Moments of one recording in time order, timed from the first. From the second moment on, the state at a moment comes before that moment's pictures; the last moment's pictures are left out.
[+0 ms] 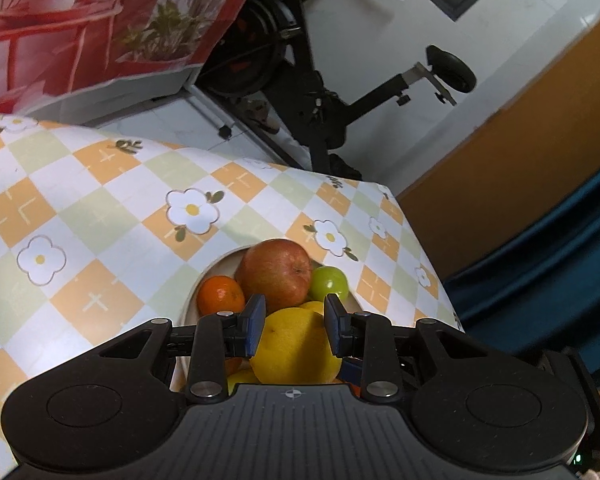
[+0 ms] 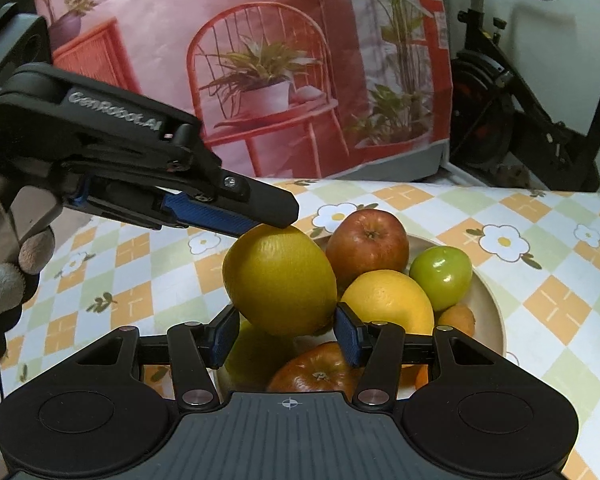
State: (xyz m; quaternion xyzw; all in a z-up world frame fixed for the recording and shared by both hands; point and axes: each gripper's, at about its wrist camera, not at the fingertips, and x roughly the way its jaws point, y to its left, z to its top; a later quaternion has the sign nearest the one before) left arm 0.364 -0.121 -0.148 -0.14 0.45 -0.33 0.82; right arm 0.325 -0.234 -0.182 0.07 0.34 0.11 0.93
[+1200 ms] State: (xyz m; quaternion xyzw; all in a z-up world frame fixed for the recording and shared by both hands) left arm 0.354 -0.114 -0.136 -0.11 0.43 -0.29 0.85; right arm 0.309 -0.246 -0.165 0.03 0.32 0.07 0.94
